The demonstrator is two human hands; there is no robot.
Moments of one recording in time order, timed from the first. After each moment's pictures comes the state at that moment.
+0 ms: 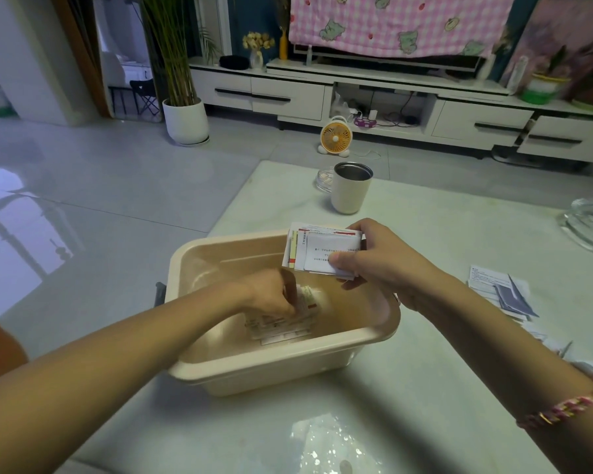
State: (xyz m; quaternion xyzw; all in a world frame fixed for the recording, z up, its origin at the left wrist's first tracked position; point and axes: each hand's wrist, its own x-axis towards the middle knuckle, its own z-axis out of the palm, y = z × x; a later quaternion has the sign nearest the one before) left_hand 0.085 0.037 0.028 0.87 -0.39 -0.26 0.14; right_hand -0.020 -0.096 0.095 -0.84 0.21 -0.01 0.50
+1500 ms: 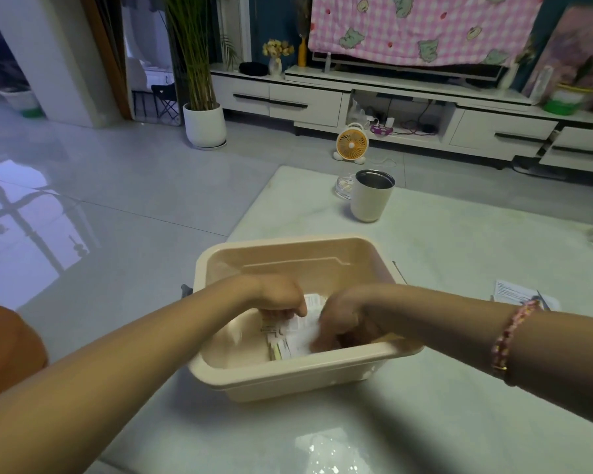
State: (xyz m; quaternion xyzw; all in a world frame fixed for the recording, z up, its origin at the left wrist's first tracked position) left_hand 0.098 0.044 0.033 0.85 -0.28 -0.41 0.15; right_hand 0.018 -0.058 0.055 -0.79 0.24 0.46 0.33
